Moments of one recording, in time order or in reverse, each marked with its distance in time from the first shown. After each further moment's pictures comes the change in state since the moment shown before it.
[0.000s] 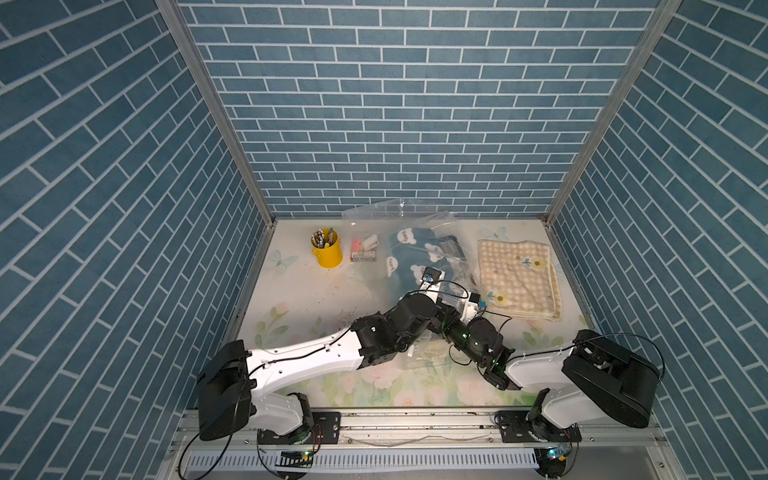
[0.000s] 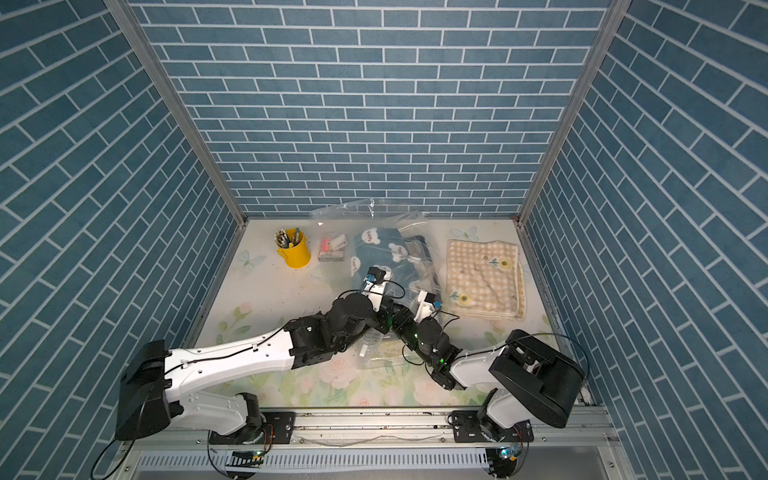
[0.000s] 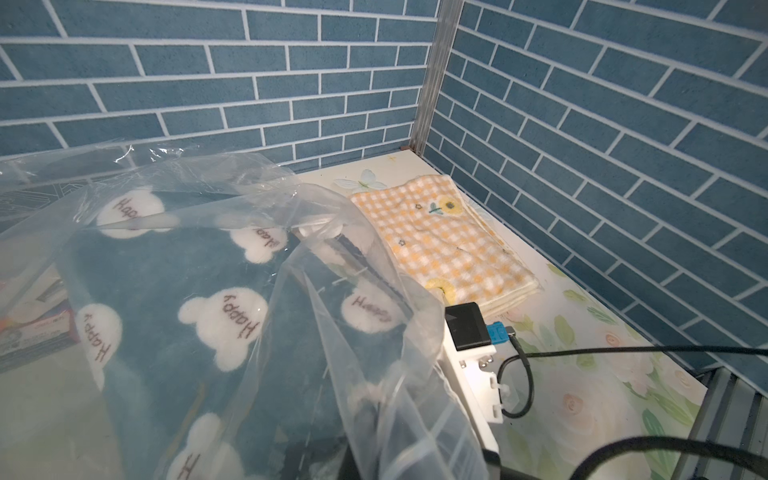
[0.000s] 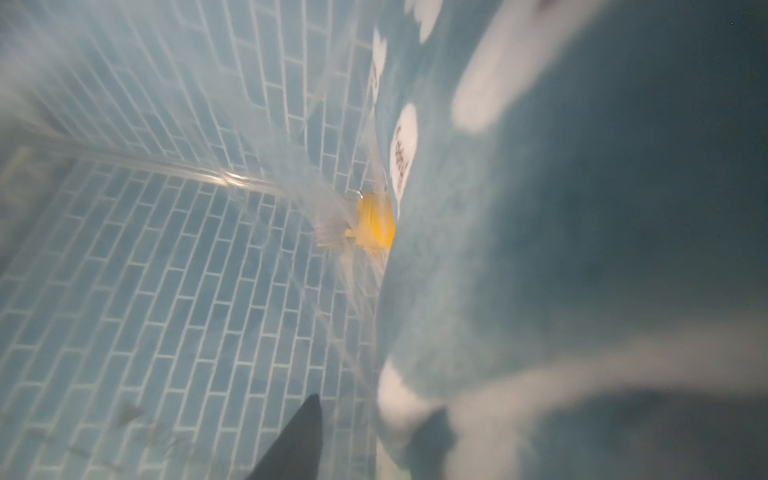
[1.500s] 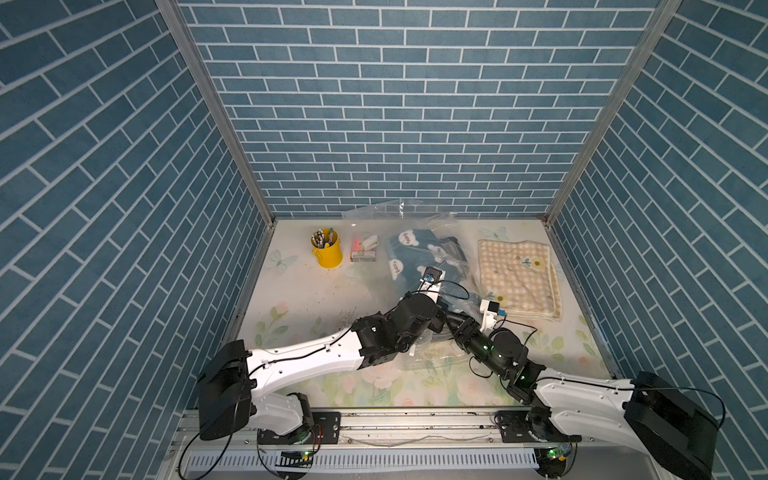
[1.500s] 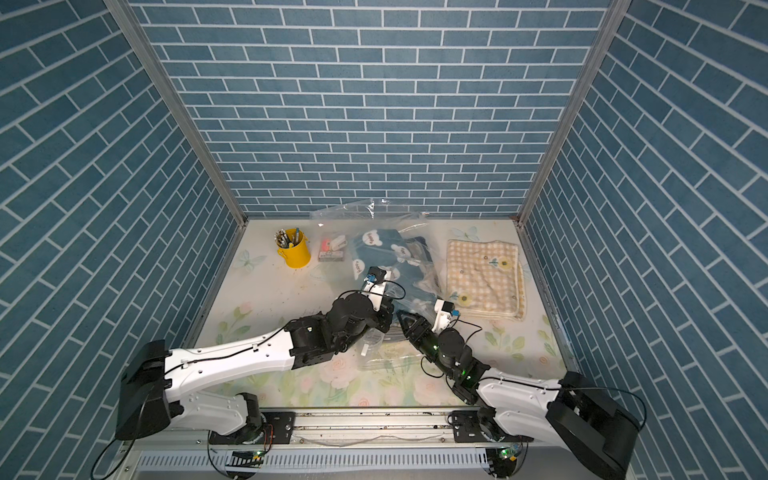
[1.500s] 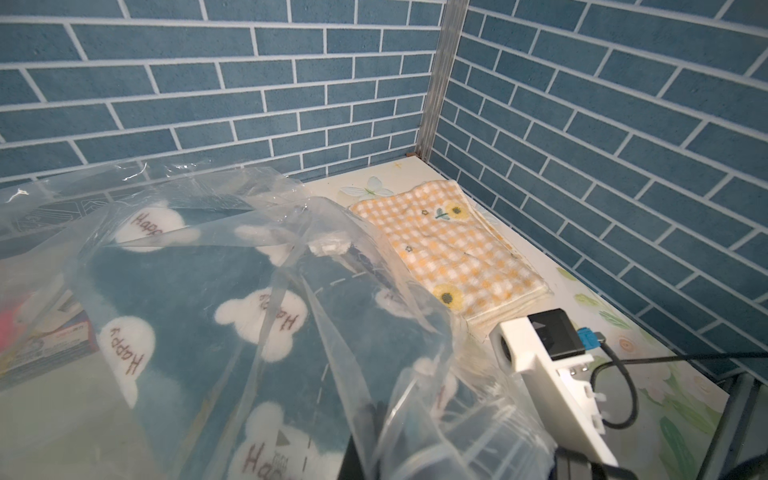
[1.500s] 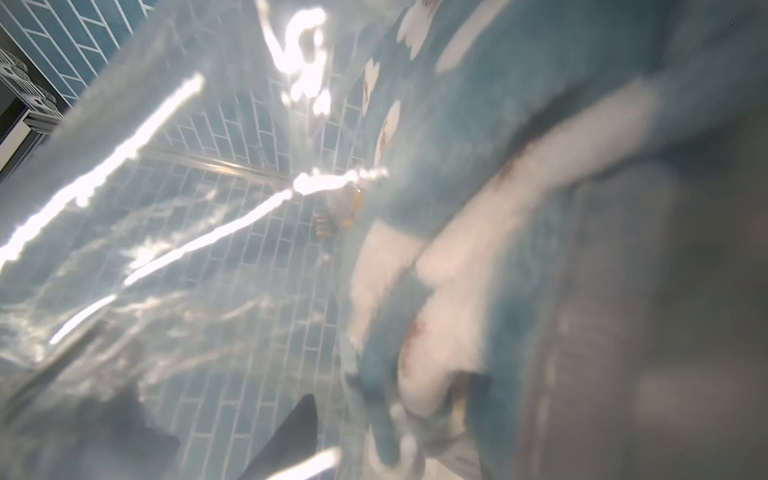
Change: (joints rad) left arm 0.000 0.006 0.005 0.011 -0.025 0.026; right arm -0.016 -0.360 -0.169 -0.198 -0.035 -0.030
